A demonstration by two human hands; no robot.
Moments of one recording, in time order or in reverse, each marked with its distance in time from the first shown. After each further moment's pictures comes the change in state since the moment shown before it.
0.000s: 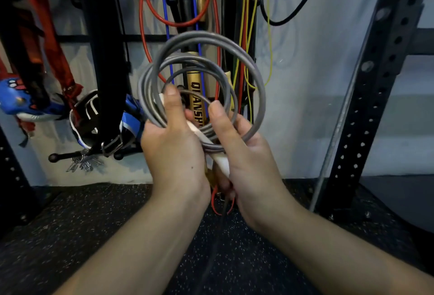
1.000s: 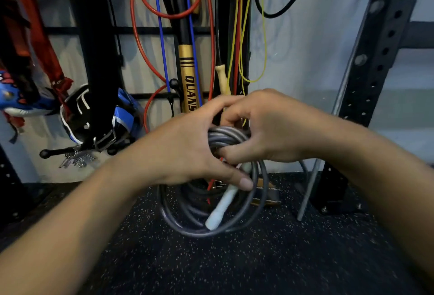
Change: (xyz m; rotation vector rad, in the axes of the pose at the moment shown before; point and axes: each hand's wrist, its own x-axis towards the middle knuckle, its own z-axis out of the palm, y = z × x) left_hand 0.027 0.024 -0.020 1.033 -1.182 0.358; right_hand 0.030 -0.065 -0.048 -1.354 -0.473 -0.219
